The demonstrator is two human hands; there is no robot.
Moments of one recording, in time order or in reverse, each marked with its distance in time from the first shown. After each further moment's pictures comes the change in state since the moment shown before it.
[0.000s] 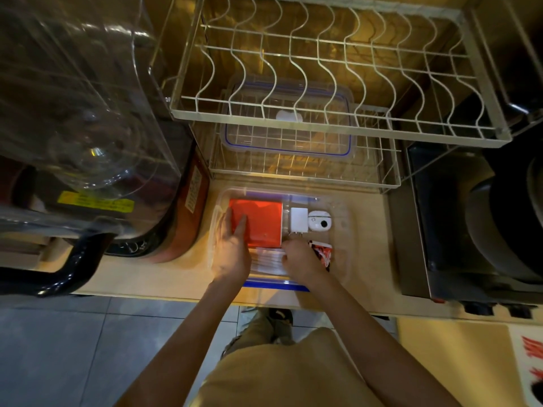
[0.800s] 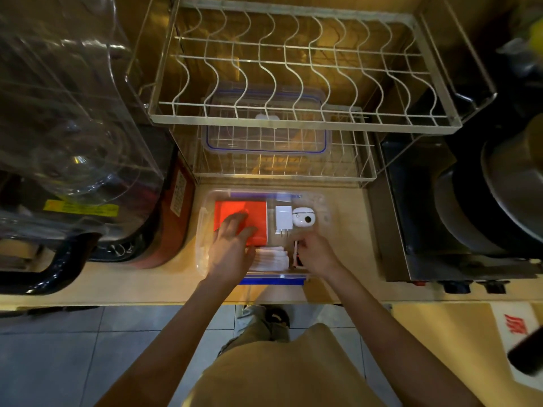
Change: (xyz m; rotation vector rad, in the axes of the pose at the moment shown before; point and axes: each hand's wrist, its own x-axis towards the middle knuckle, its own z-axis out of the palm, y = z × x) left_hand -0.015 0.018 -0.013 0.145 -0.005 0.326; right_hand -0.036 0.023 -0.035 0.401 0.113 0.158
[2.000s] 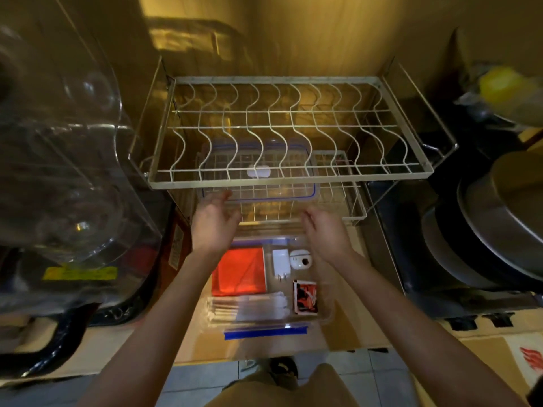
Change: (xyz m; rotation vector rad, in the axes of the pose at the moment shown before) left_hand 0.100 0.020 -0.088 -0.205 0.287 -0.103; right_hand 0.033 -0.057 -0.080 -0.219 0.441 -0.367
